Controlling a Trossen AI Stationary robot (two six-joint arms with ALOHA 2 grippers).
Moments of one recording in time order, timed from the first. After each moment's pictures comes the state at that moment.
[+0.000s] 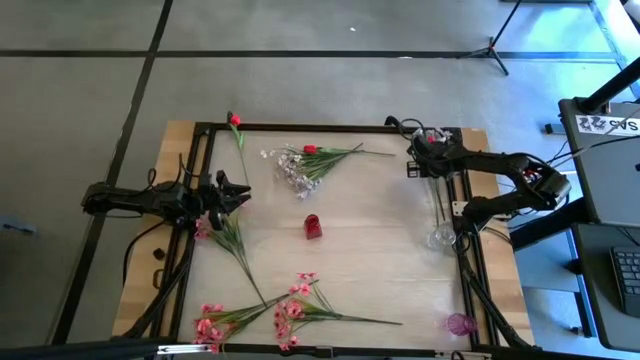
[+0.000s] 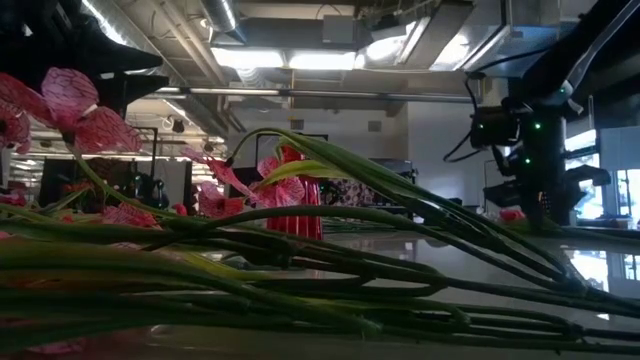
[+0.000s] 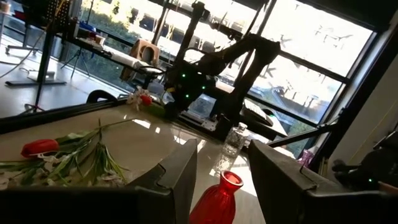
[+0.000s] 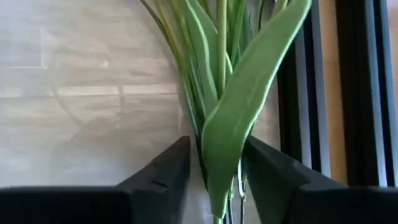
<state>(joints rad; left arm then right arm) -0.10 0.01 0.01 0.10 -0.34 -0.38 -0.81 1.35 0.55 -0.58 0.44 0.71</state>
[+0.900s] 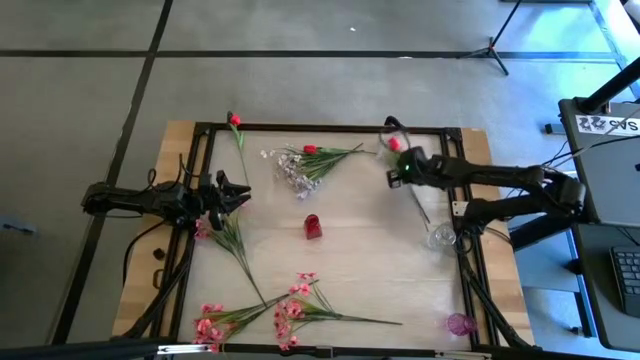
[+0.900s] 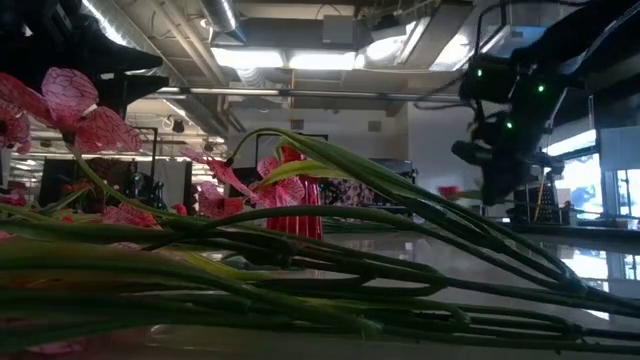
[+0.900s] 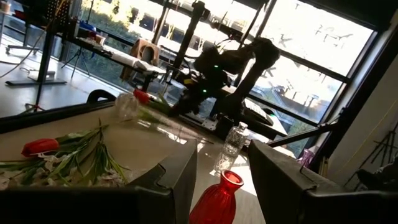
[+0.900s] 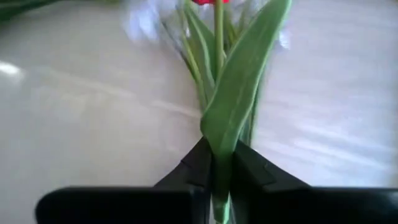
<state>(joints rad) -0.10 0.01 0.01 0.10 -0.34 -0.38 -0.43 1.18 0.57 -0.45 0.34 0.73</state>
